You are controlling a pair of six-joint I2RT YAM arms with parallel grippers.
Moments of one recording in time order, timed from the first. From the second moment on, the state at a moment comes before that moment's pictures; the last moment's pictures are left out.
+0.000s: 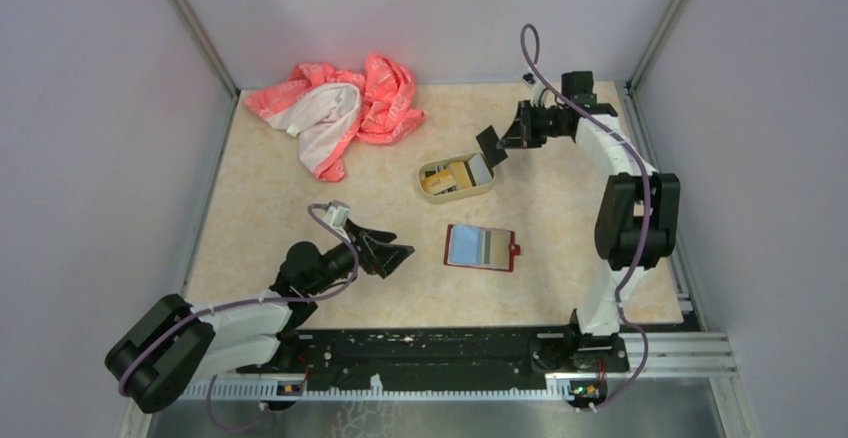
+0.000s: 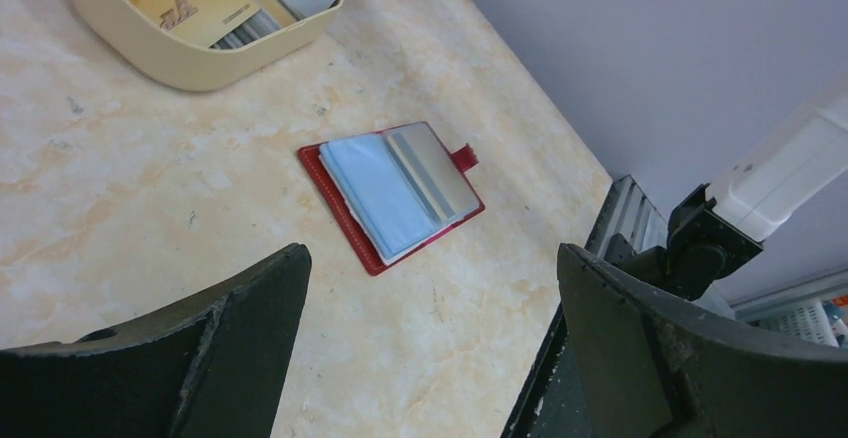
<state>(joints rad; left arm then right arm) -0.70 1.07 0.08 0.99 0.22 -0.66 0.04 1.87 1.52 -0.57 -0.81 -0.02</state>
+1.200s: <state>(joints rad) -0.70 1.52 0.28 1.50 0.44 -0.92 0.30 1.56 1.00 -0.21 -1.46 0.00</state>
